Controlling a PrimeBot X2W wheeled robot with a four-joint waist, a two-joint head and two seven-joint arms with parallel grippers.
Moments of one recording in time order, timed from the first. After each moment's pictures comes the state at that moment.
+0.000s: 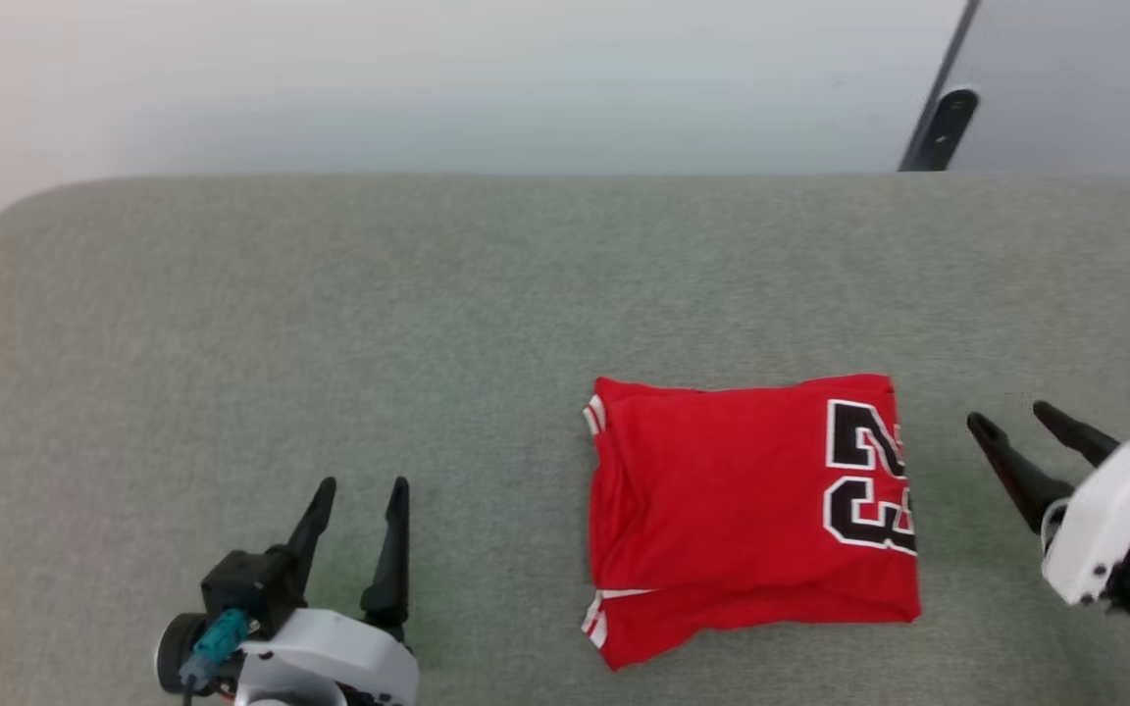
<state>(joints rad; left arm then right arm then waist) -0.14 0.07 -0.05 0.32 -0.22 -0.11 -0.26 -0.31 -0.48 0.19 0.15 0.66 0.13 0.39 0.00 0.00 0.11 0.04</state>
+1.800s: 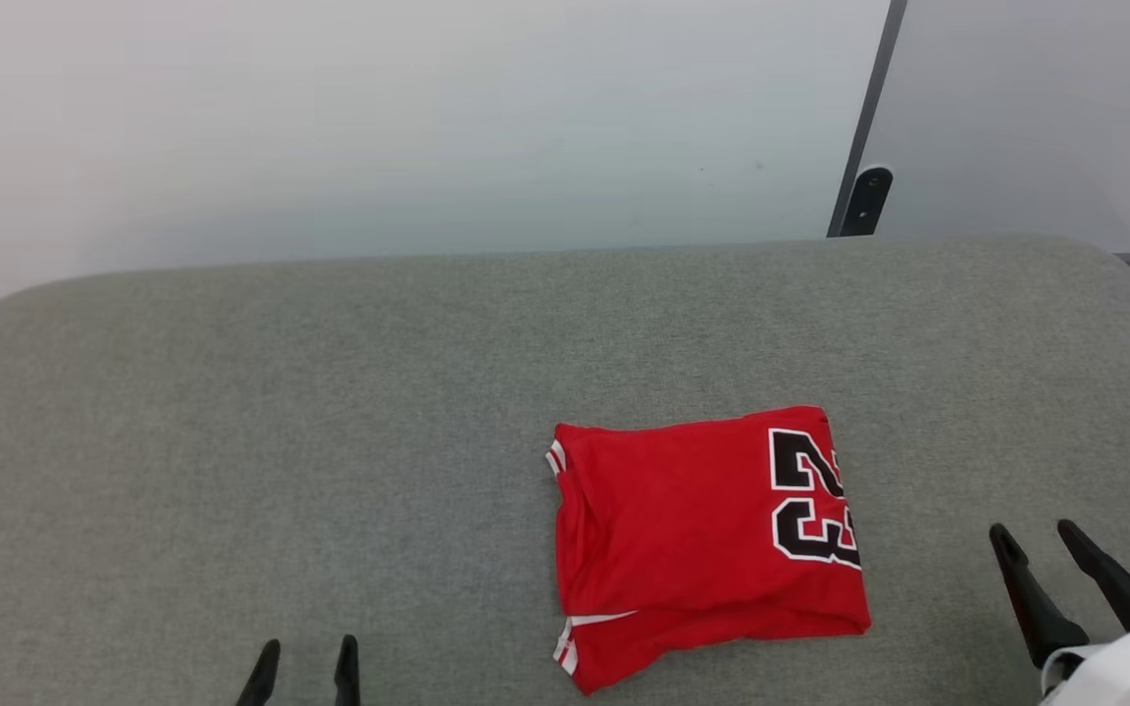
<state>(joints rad) 0.25 0.11 -0.03 0.03 -0.23 -0.04 -0.23 0.04 -0.35 0.05 0.04 0.54 0.13 0.08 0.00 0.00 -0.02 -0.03</state>
